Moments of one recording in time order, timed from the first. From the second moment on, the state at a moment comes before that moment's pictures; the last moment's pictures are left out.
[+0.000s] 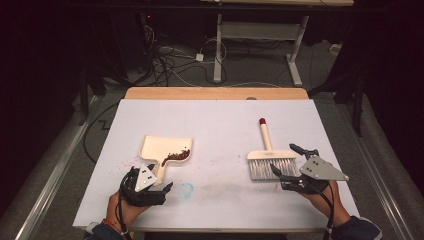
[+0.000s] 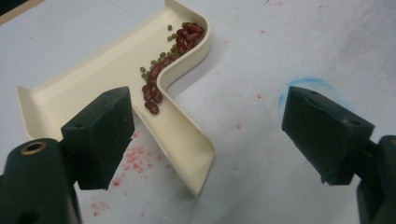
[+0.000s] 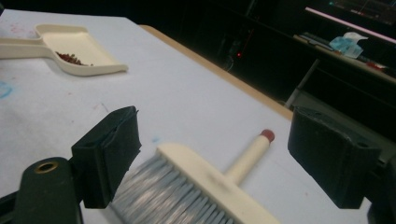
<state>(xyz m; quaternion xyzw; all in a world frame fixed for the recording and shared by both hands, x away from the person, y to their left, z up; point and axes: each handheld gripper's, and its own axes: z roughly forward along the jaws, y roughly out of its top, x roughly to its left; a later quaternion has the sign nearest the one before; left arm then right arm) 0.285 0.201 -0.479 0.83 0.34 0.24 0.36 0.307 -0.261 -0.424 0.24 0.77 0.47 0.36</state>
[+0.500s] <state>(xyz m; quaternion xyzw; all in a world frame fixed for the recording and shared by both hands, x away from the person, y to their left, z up) 0.287 0.206 -0.480 0.83 0.34 0.26 0.36 0.292 -0.284 -0.459 0.27 0.79 0.44 0.34</state>
